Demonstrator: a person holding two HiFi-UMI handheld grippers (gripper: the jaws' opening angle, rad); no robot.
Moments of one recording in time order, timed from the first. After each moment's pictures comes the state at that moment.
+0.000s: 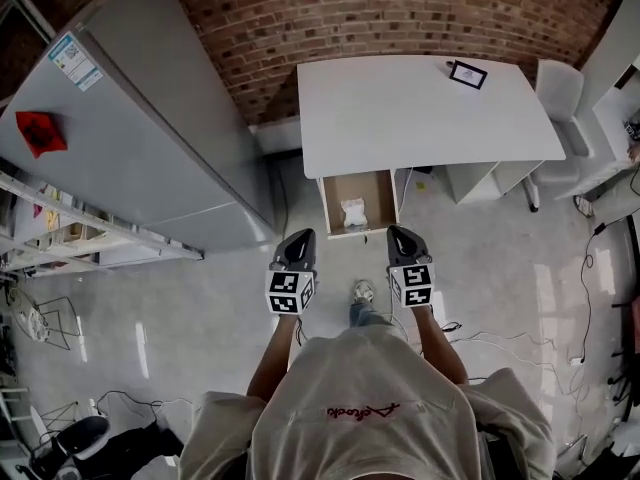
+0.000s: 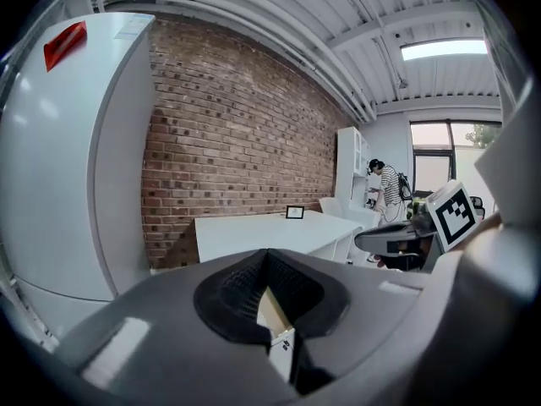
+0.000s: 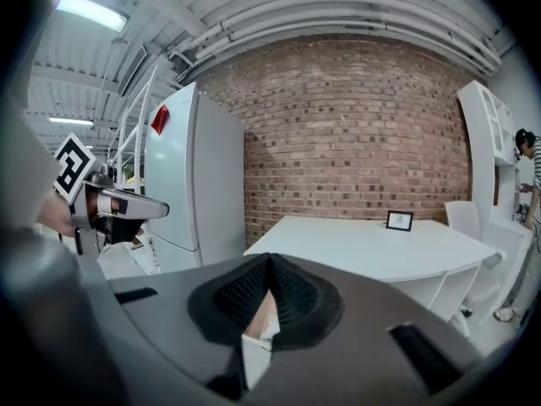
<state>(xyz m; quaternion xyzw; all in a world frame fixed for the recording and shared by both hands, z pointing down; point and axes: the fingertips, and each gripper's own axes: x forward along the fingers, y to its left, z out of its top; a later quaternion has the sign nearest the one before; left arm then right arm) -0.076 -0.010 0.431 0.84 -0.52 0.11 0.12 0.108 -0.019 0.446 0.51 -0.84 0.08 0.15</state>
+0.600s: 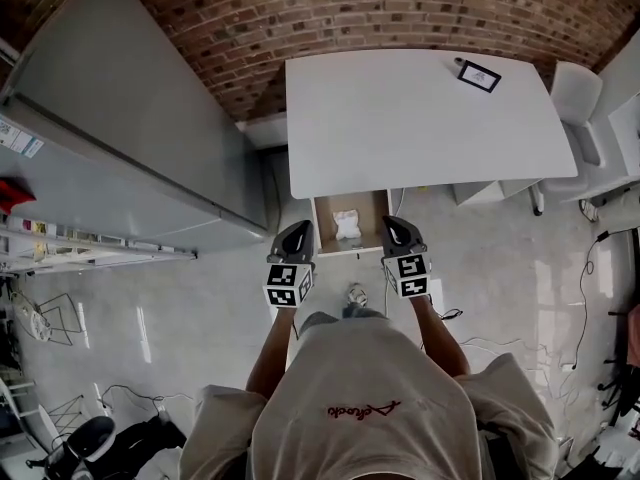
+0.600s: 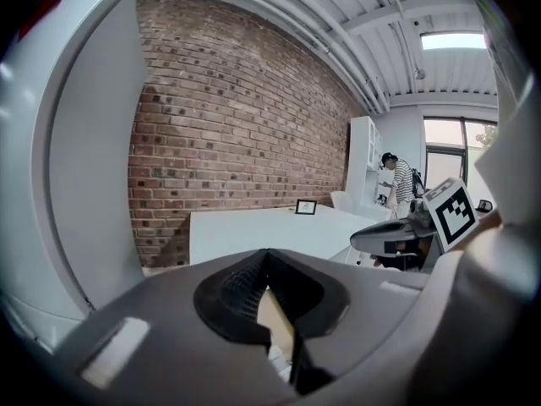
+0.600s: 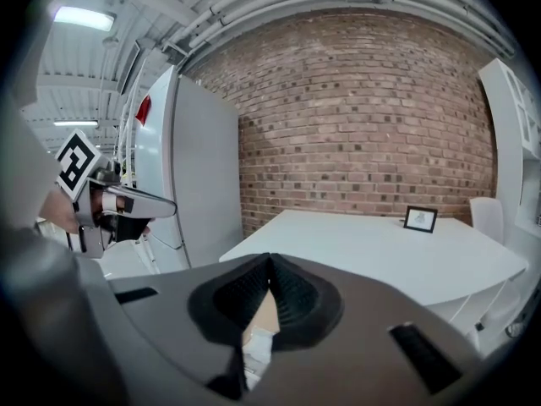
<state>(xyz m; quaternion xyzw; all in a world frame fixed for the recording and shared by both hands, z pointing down) -0.051 -0.137 0.460 0.83 -0.53 0.13 0.15 0.117 -0.151 0.476 0.47 -0.86 0.10 0.17</state>
